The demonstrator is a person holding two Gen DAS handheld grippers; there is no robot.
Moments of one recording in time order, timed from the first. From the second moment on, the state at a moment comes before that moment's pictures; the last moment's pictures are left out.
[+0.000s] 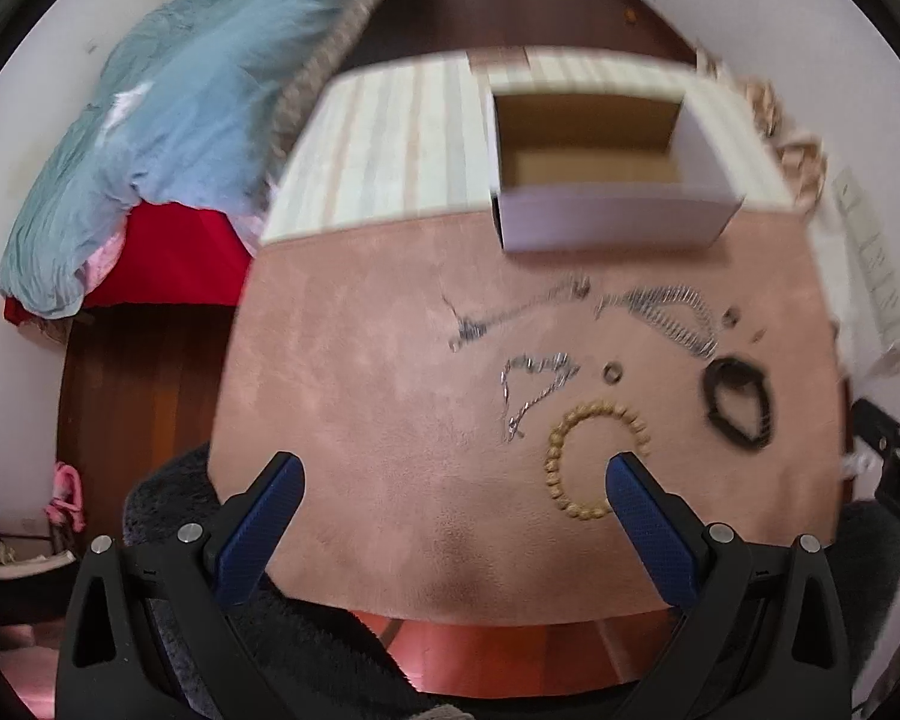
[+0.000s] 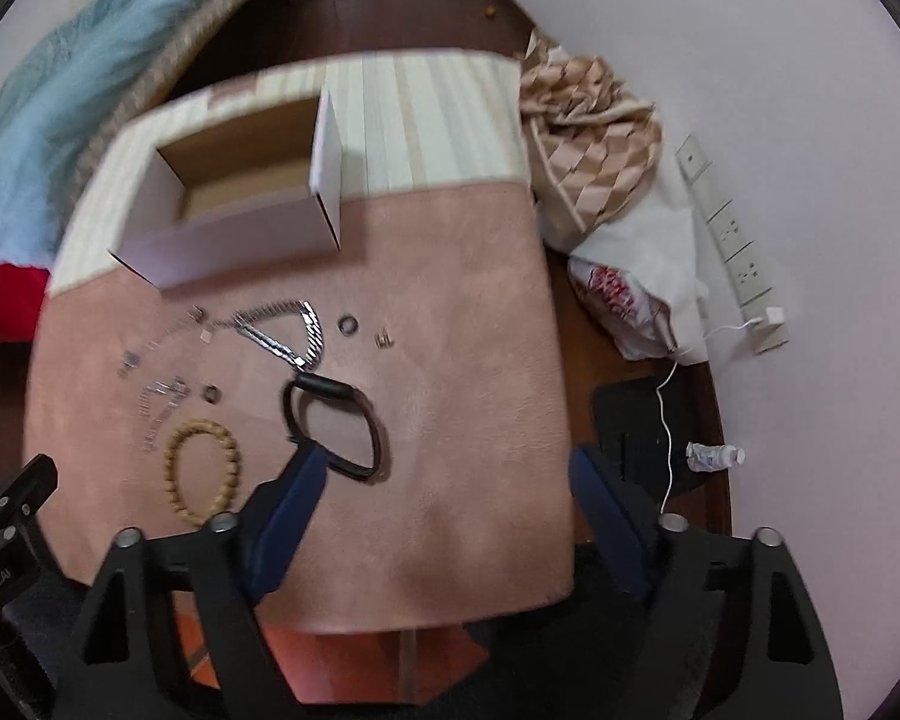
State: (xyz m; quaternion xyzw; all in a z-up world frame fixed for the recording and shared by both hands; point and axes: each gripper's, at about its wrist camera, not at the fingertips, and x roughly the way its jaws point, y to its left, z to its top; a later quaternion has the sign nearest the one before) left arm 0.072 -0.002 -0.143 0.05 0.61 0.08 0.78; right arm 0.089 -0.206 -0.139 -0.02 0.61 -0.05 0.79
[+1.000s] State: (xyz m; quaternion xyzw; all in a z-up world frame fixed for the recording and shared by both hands) left arm 0.083 0.000 -0.245 -0.01 0.67 0.00 0.74; right arm 0.070 -0.187 -0.210 0.01 0.63 -0.01 0.77
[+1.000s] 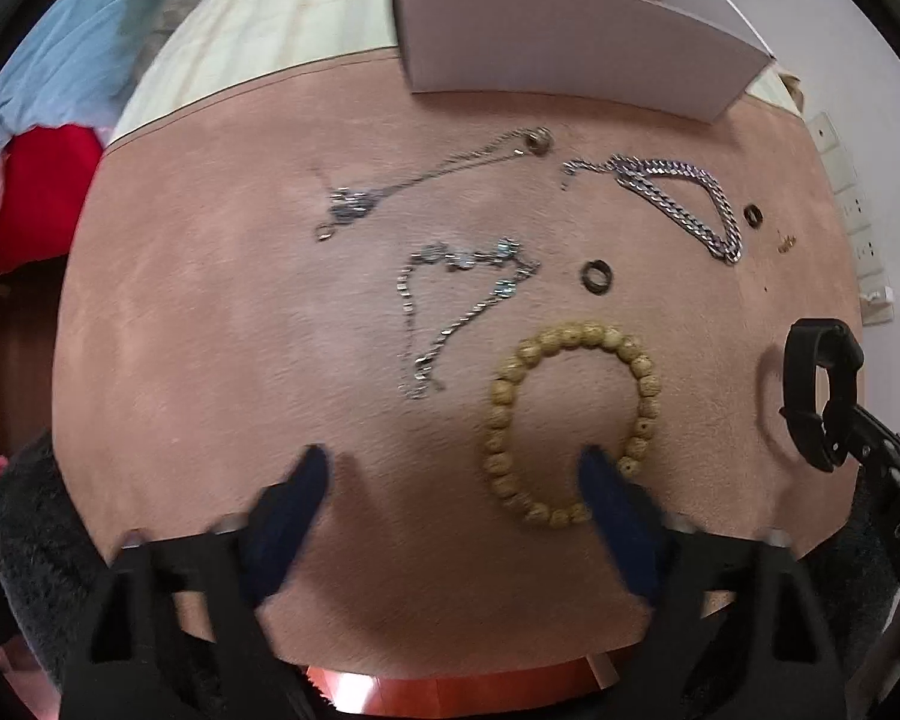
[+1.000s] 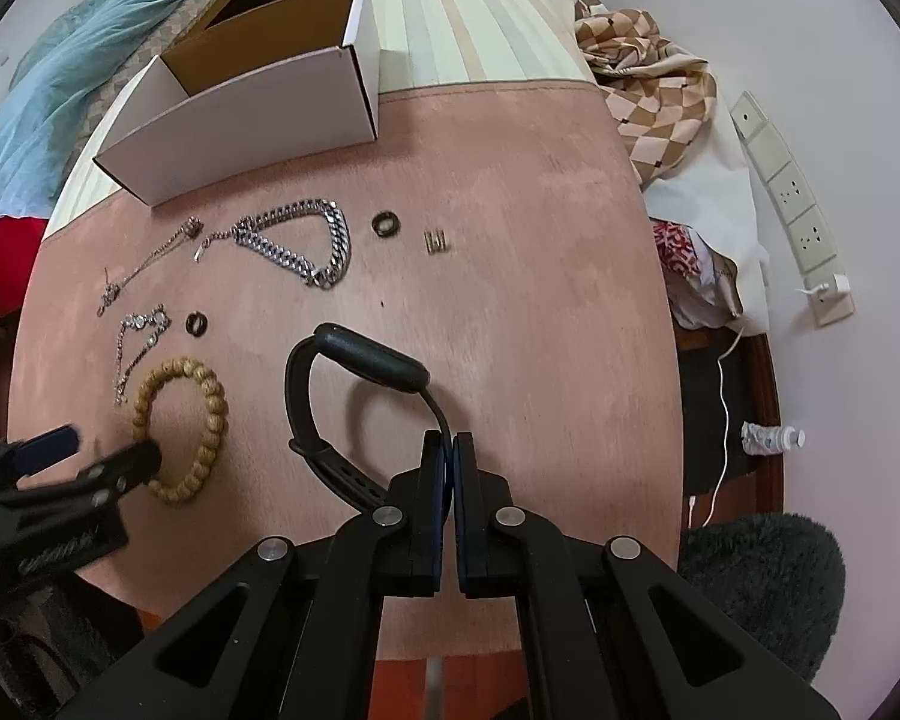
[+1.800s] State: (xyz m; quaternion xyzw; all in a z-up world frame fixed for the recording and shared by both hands) left arm 0.084 0.019 -0.197 -0.04 0.63 -0.07 0.78; right arm 0.061 -0.169 -0.179 -0.02 0.61 0.00 0.79
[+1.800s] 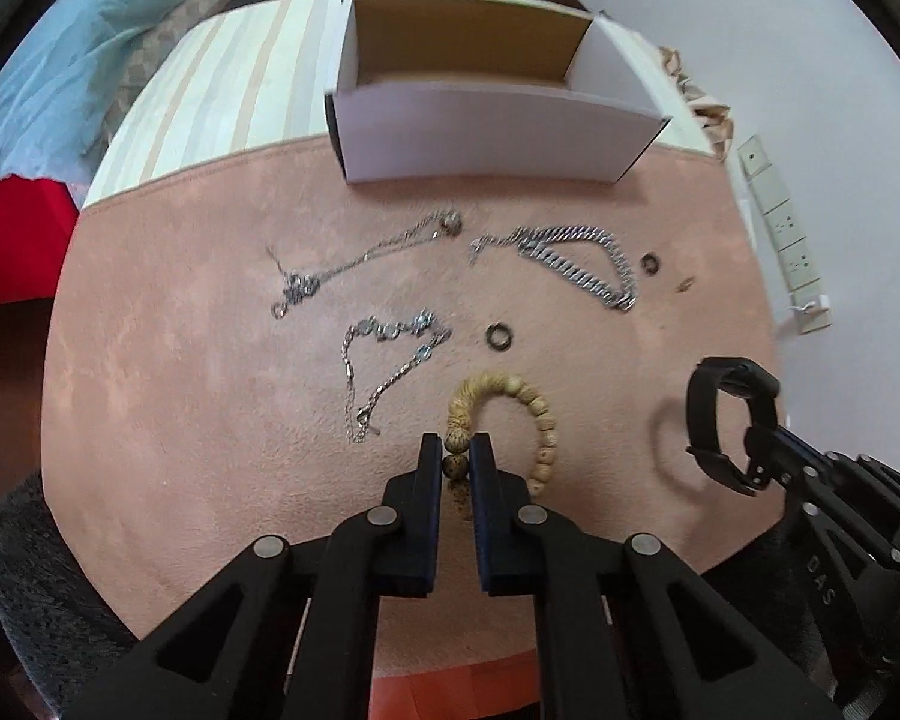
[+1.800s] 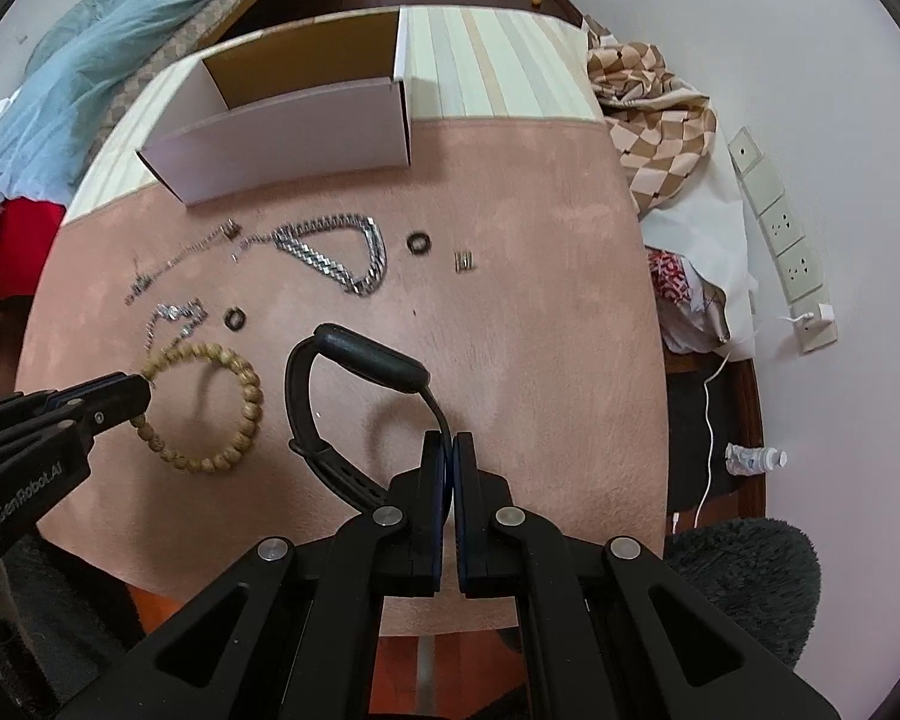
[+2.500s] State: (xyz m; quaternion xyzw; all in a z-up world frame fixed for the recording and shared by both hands) left arm 0.180 0.034 -0.077 -0.06 0.52 -0.11 0.84; right arm 0.170 -0.150 -0.096 0.01 0.55 0.04 0.83
